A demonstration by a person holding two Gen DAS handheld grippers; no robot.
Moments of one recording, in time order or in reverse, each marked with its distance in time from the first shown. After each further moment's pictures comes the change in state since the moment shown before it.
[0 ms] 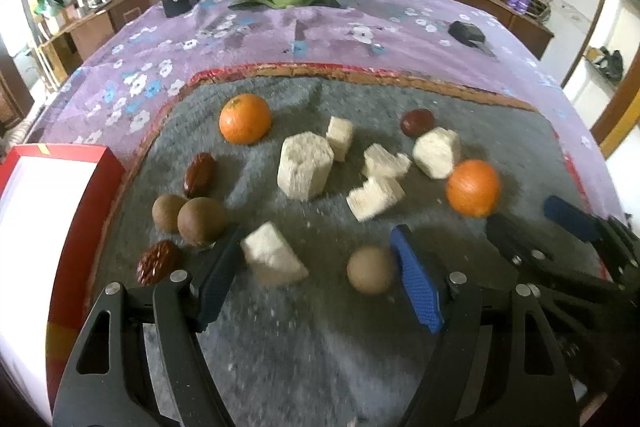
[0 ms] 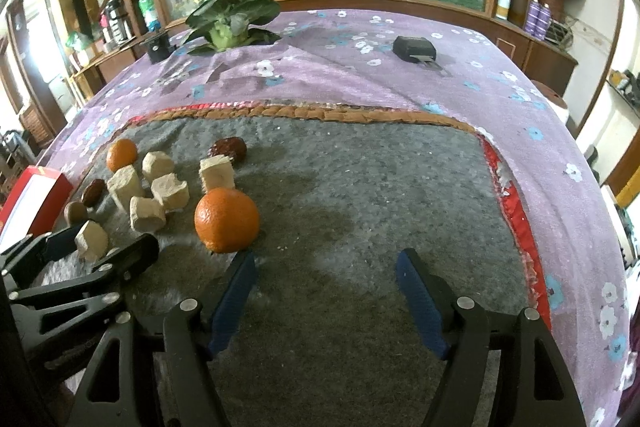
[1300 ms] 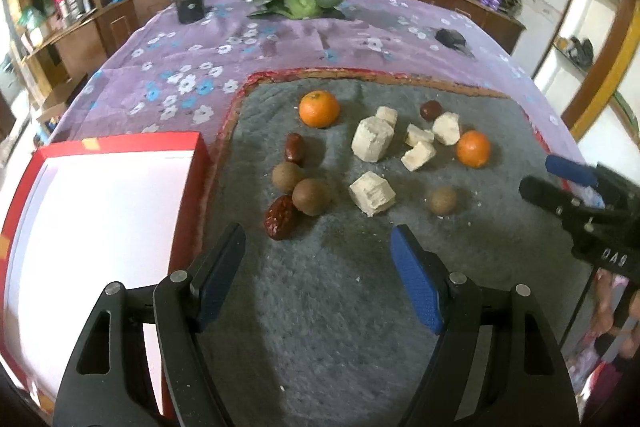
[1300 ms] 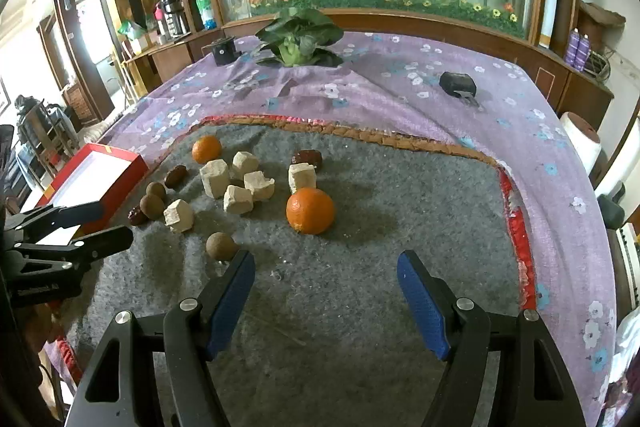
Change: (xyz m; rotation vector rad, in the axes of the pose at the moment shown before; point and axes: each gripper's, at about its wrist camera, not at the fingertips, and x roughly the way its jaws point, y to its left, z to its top) left arm -0.053 0.063 -0.018 0.095 -0.013 -0.078; right arm -0.055 0.016 -0.004 -0.095 -0.050 0.147
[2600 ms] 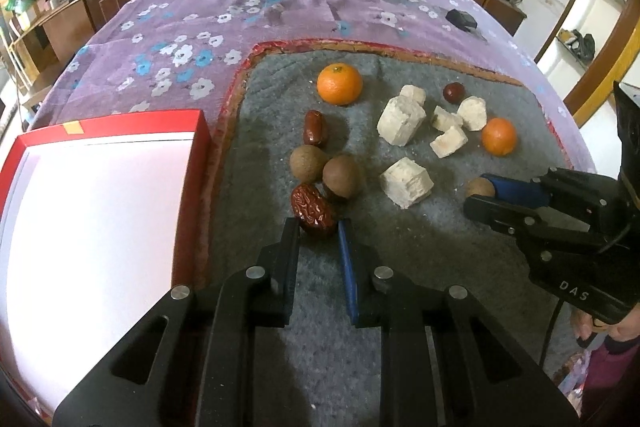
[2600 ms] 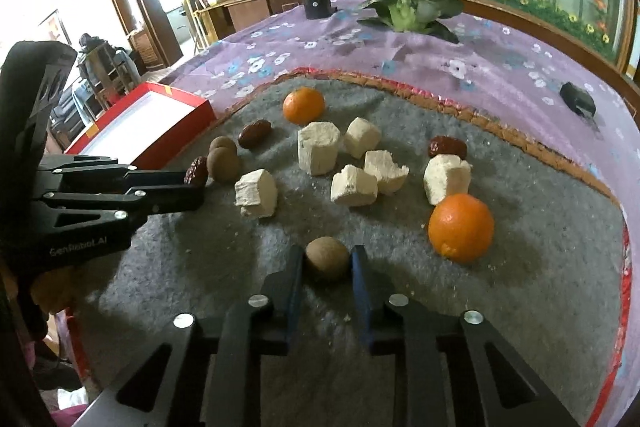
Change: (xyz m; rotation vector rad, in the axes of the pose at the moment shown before) left arm 0.020 0.026 0.002 -0.035 0.086 -0.039; right arm 0.053 0.057 0.005 -0.179 0.111 0.236
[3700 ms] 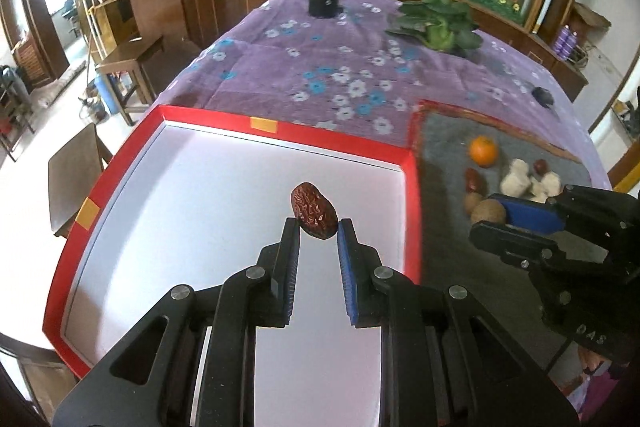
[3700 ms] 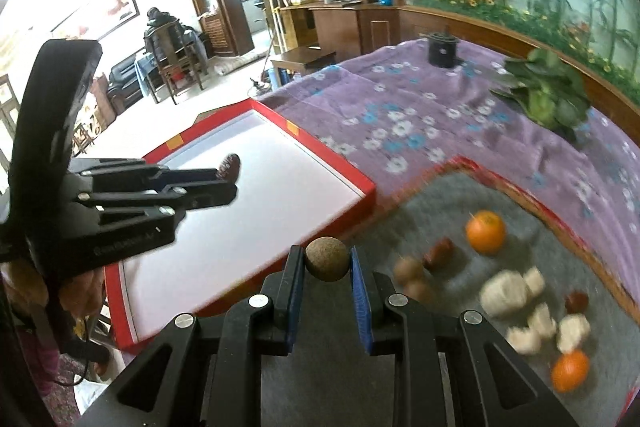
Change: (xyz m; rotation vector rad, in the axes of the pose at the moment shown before) left arm -0.064 0.115 -0.009 -0.207 -0.092 0.189; right arm 0.027 0.132 0.083 -0.221 -0.019 0.181
